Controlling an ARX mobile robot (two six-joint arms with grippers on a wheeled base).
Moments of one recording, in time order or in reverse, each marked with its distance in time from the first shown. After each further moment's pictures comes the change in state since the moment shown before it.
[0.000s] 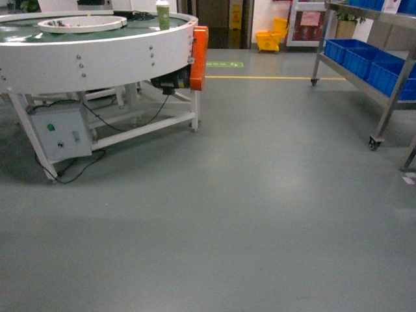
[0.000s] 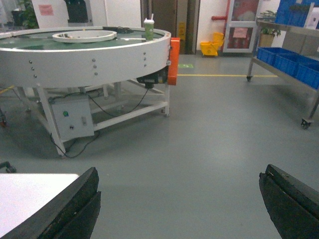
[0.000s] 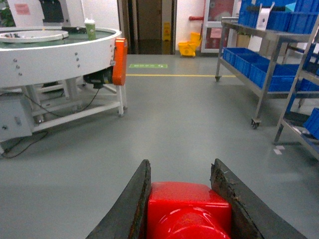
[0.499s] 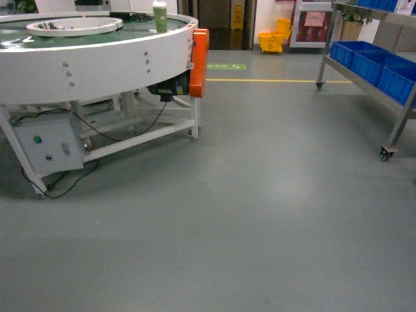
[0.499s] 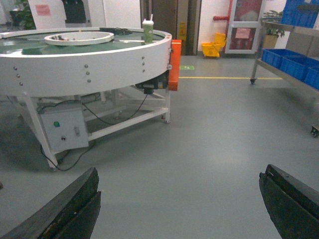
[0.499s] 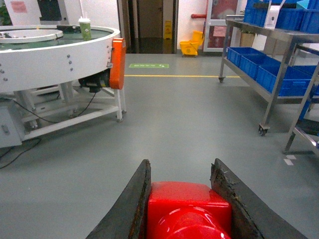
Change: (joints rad) left arm 0.000 0.000 0.000 0.001 0.000 0.000; right arm 0.000 0.000 0.000 -0.004 0.000 0.000
